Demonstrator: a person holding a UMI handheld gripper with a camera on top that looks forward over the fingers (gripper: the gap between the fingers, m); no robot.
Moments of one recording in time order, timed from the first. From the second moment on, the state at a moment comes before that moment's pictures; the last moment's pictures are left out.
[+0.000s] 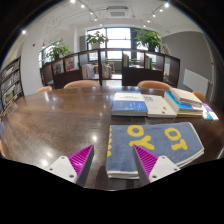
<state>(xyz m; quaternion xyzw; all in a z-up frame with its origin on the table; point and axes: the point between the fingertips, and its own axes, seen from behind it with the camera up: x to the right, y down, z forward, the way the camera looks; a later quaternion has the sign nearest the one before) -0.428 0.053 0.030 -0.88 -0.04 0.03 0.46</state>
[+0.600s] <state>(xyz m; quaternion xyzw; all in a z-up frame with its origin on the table) -0.403 0.084 0.003 -0.91 -0.03 0.01 0.42</state>
